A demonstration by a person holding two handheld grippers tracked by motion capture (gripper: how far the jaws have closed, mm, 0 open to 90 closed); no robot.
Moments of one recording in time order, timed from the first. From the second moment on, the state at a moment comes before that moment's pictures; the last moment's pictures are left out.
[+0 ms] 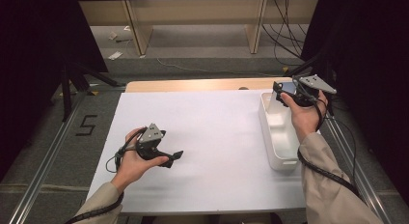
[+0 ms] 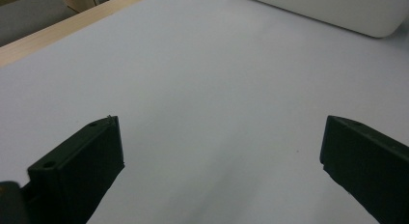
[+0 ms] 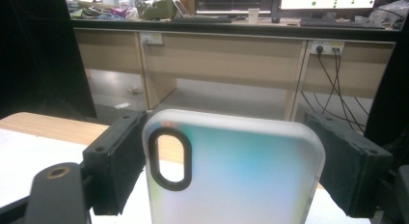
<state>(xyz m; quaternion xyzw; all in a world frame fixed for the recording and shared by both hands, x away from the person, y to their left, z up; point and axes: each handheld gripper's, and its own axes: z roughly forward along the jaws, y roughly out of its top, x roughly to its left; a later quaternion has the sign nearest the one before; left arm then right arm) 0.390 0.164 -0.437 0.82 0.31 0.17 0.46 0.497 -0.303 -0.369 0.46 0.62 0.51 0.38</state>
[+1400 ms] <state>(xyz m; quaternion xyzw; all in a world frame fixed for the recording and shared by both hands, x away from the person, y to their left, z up) 0.390 0.164 -0.437 0.82 0.31 0.16 0.46 0.529 -0.300 -0.386 0.49 0.63 0.48 0.37</state>
